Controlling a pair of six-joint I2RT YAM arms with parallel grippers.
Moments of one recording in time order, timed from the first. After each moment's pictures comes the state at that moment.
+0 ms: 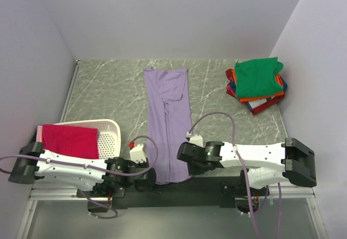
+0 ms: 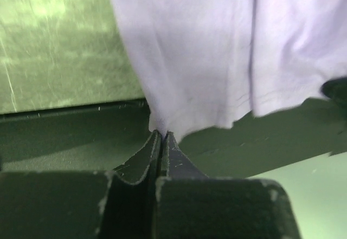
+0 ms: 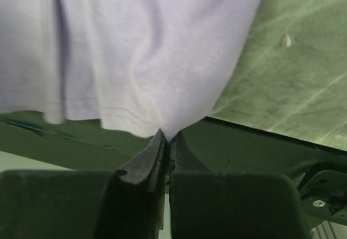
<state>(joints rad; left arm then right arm) -1.59 1.00 0.55 -0.74 -0.45 -1.64 1.29 1.28 0.74 -0.77 0.16 1.11</state>
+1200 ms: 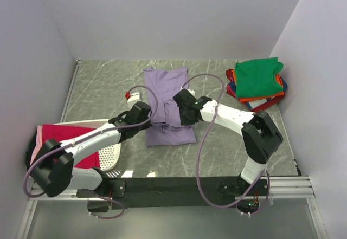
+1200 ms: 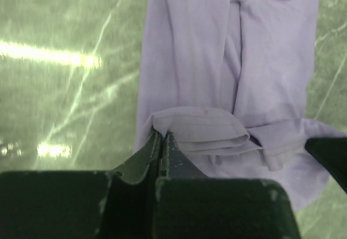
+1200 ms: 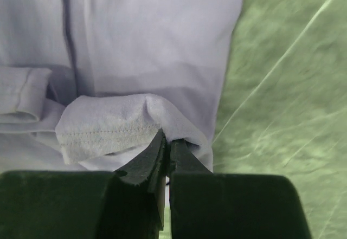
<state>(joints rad) -0.70 1.28 0.74 -0.24 -0.39 -0.82 0.76 1.72 1.19 -0.61 0.21 0.58</state>
